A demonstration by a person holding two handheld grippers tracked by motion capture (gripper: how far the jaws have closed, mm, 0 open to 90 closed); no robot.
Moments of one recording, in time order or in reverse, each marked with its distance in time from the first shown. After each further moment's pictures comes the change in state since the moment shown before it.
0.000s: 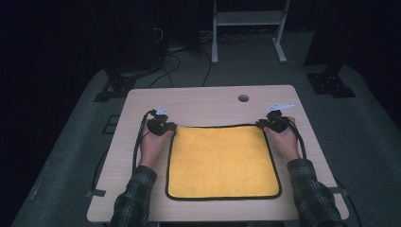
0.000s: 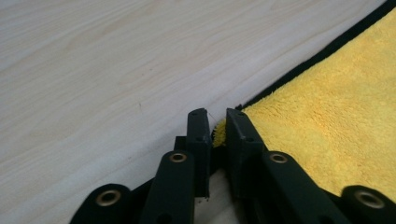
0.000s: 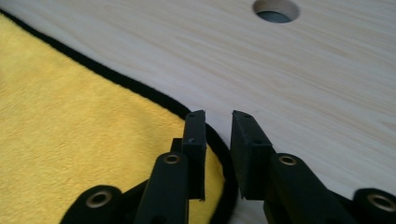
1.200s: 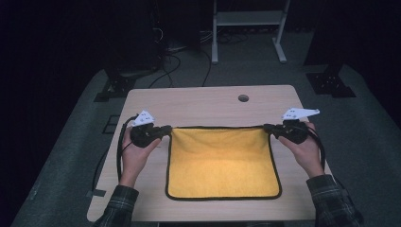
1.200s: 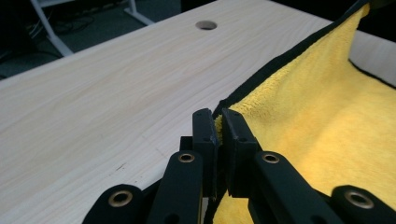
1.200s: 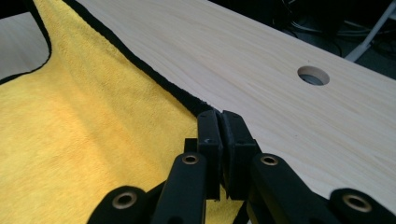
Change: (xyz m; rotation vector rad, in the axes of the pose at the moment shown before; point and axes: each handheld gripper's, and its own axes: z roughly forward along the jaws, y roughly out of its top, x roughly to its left) left arm -0.033 -0.006 -0.105 -0.216 -0.166 0.062; right arm 0.042 0.001 -0.102 -0.142 0.155 -0.146
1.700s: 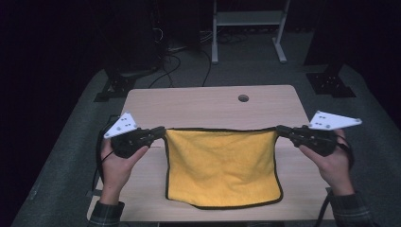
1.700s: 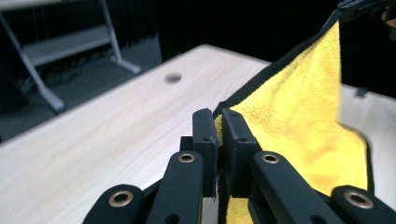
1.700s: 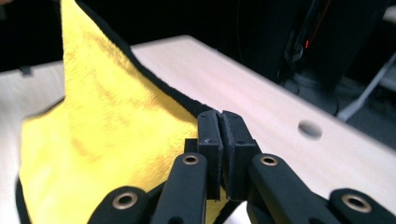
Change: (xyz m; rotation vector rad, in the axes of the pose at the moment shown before) left arm -0.041 0.024 -0.072 -0.129 -0.071 0.071; right arm 0.042 0.019 -0.088 -0.151 0.039 -0.102
